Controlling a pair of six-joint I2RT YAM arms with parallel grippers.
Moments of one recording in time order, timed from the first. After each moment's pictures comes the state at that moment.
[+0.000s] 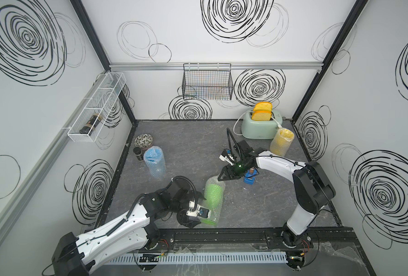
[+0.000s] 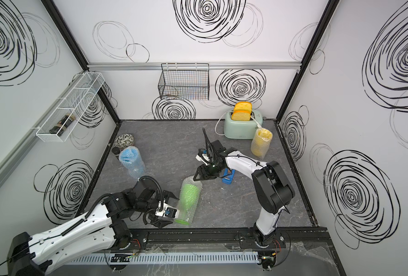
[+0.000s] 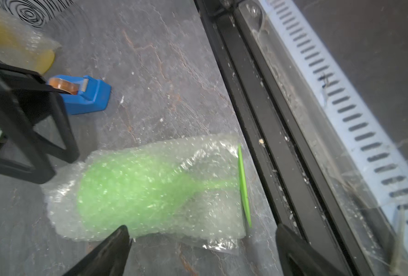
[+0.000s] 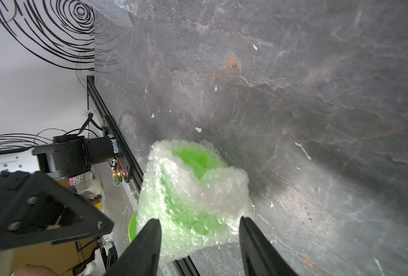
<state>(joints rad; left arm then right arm) -0.83 0.82 0.49 -0.57 0.43 0.94 0.57 1.74 1.14 -0.63 -0.75 0.19</state>
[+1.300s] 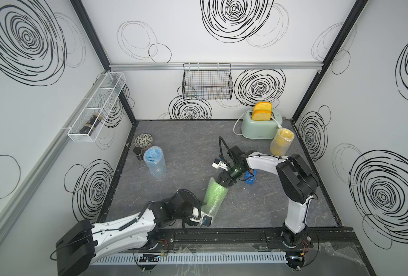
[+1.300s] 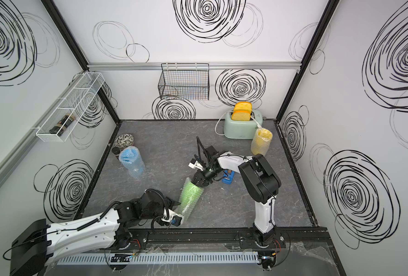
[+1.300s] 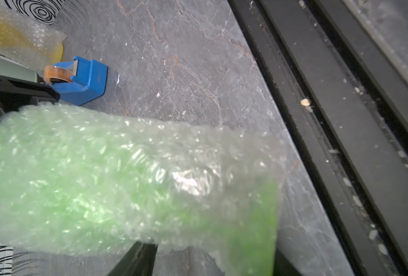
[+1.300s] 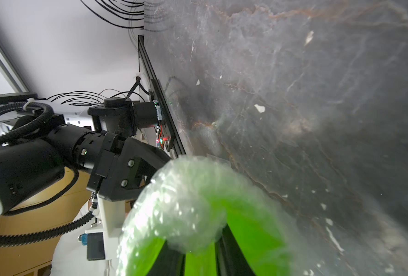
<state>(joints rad) -0.95 0.89 0.27 -0.16 0.16 0.99 0.62 1.91 1.16 -0.67 -1.07 0.09</state>
